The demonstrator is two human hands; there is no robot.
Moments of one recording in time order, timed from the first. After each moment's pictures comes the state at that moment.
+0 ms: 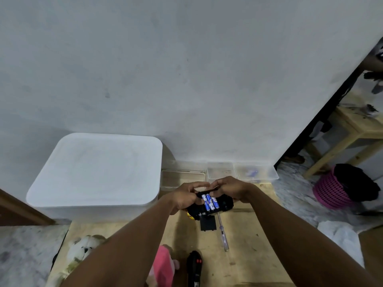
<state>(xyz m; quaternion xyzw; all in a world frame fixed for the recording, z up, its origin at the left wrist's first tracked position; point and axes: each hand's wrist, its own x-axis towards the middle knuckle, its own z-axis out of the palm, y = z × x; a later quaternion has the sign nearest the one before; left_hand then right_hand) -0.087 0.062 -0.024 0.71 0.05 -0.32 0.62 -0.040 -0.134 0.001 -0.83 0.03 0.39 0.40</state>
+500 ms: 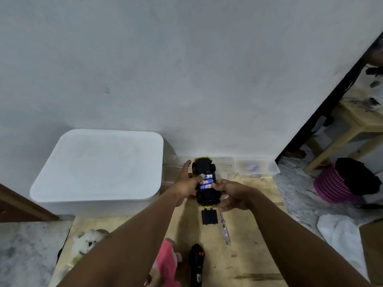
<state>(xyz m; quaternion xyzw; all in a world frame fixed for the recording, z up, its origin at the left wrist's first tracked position) -0.081 0.053 -0.021 0.67 0.17 -0.21 0.70 -0.065 -0.137 -0.017 -0.69 0.17 0.44 0.55</state>
